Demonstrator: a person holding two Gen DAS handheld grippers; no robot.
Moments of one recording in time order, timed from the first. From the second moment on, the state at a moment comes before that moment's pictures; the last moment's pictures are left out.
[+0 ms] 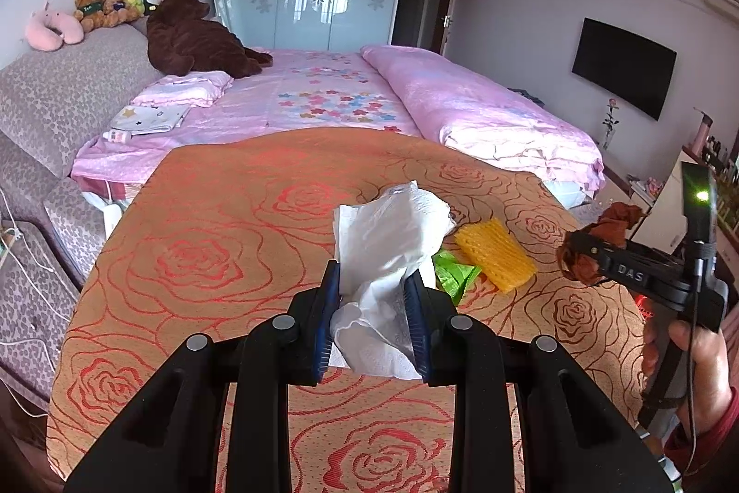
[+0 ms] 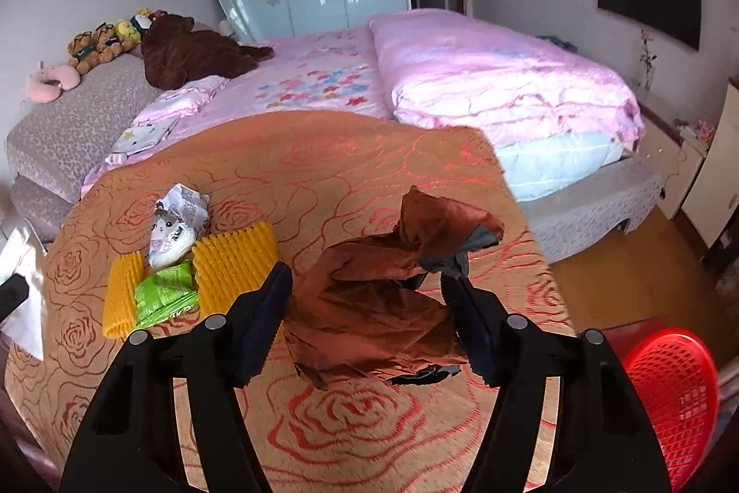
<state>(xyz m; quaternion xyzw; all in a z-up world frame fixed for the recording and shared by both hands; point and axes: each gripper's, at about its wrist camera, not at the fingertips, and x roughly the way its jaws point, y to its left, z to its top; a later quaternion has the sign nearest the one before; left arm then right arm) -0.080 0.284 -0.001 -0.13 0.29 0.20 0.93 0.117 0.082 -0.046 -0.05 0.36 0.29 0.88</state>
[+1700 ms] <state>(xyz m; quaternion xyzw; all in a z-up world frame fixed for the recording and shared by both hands) -0.022 0.198 0.029 -0.05 0.28 0.11 0.95 0.092 -0.030 0.014 -0.03 0.29 0.23 0.93</state>
